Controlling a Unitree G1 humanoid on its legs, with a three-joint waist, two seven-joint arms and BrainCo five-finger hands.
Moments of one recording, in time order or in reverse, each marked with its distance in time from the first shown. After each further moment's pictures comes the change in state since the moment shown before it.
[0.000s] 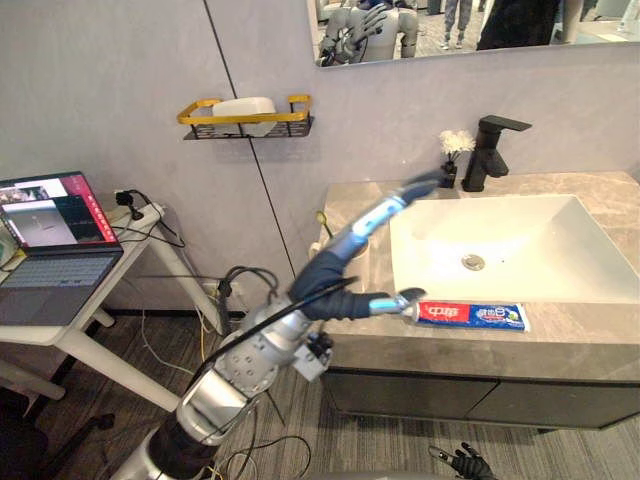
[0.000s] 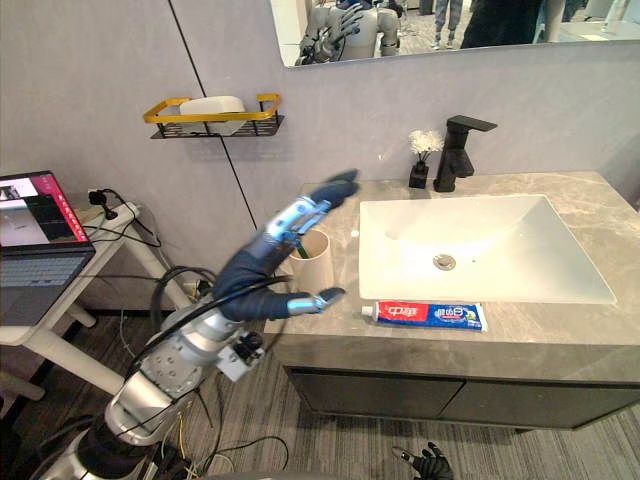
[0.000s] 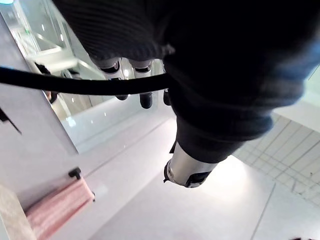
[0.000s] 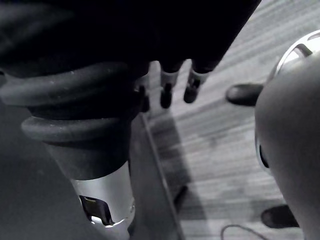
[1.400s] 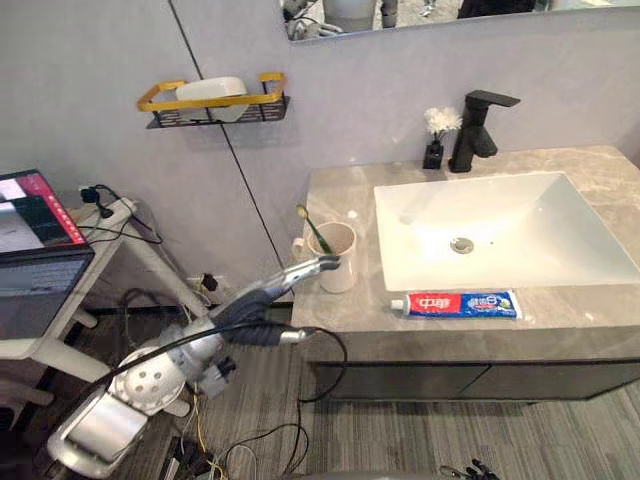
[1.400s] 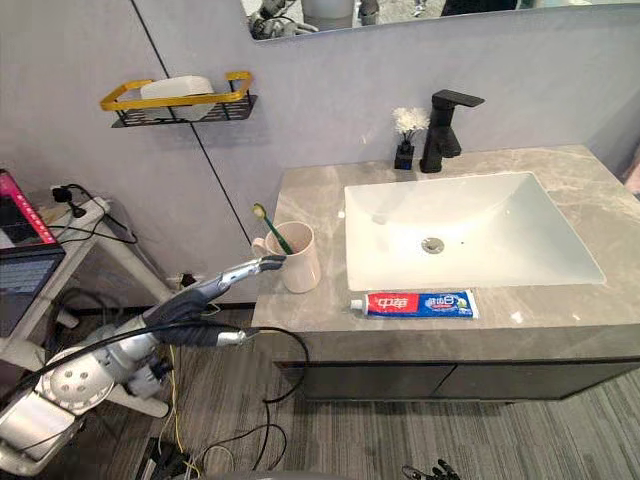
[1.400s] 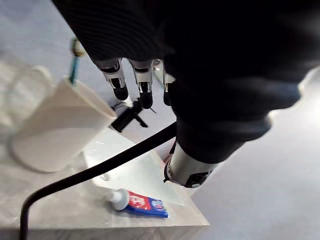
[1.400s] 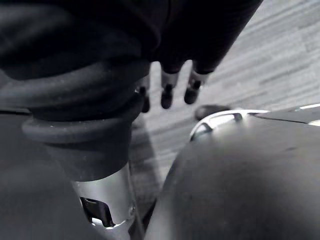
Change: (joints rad) left arm 0.484 0.467 0.414 0.010 -0.037 0.005 -0.184; right arm 0.077 -0.060 0.075 -0.028 0.023 0.009 0.049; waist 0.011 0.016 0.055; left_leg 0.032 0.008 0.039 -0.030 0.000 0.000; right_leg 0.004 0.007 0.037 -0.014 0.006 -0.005
